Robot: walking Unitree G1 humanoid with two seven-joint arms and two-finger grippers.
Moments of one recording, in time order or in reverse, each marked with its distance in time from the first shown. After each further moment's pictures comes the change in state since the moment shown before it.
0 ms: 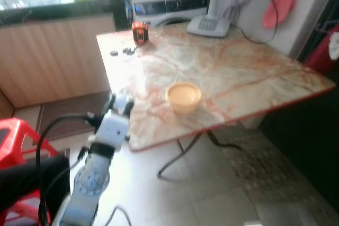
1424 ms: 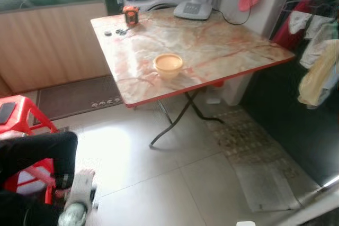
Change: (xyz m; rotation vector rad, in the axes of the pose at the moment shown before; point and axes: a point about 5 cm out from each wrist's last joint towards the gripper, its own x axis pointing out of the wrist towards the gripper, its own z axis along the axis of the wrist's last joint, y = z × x) left arm -0.136 -0.007 -0.198 -0.220 1.129 0.086; right arm 0.001 0.014 0.001 0.067 0.004 0.009
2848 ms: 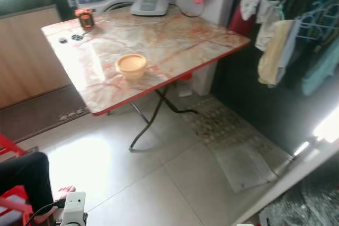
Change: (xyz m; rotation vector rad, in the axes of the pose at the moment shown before) left arm -0.006 0.006 -0.036 -0.051 0.197 0.078; right arm 0.000 0.006 -0.003 0.005 0.021 0.014
